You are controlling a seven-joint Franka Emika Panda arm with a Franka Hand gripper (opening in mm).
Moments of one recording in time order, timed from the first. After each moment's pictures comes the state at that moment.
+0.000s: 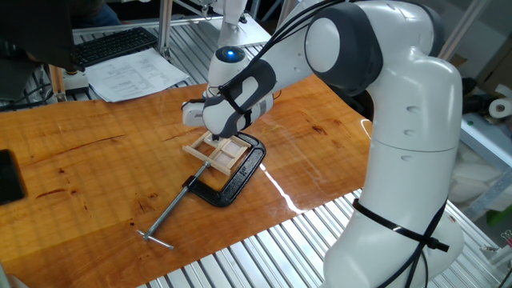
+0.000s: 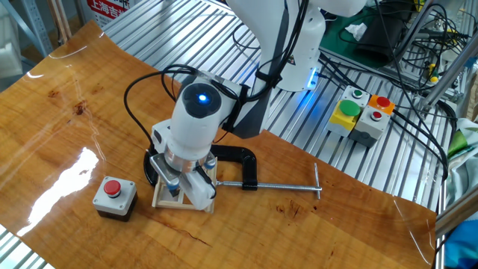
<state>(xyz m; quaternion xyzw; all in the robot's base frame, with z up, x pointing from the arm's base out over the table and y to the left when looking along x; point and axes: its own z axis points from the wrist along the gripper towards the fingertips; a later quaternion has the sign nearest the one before) 0.576 -0.046 0.066 0.17 0.98 -0.05 0.08</state>
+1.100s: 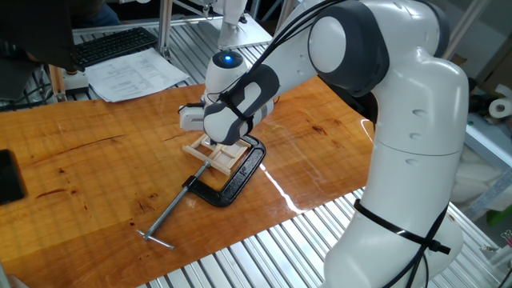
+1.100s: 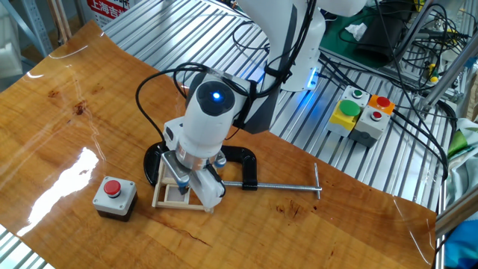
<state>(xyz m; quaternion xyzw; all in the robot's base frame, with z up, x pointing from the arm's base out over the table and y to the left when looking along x) 0.562 -0.031 0.070 0.19 0.98 -0.05 0.08</state>
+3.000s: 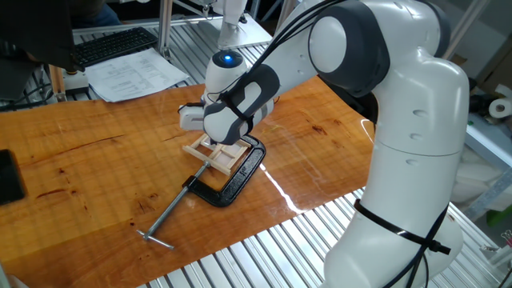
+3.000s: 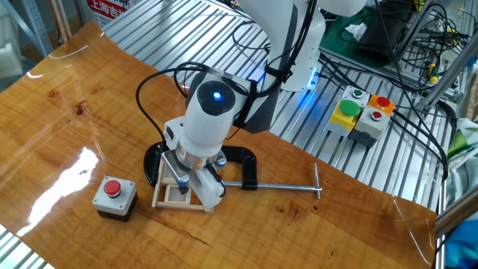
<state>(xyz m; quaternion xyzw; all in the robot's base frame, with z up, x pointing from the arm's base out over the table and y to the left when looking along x) 0.562 -0.031 0.071 0.19 0.98 -0.05 0.08</state>
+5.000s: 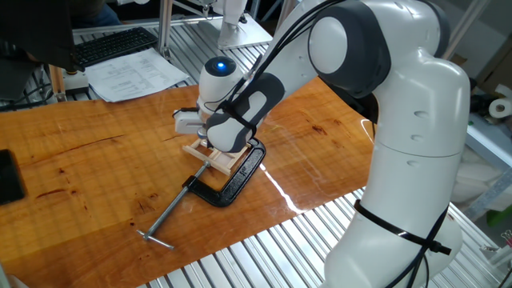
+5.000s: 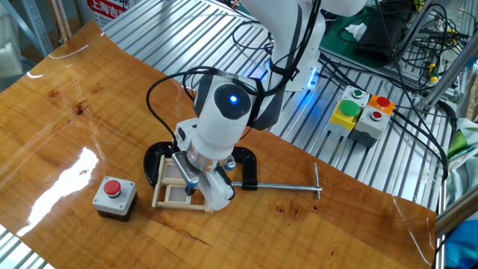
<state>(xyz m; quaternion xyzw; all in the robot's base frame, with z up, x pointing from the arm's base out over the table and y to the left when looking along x) 0.554 -0.015 0.068 0.21 0.97 -0.07 0.10</state>
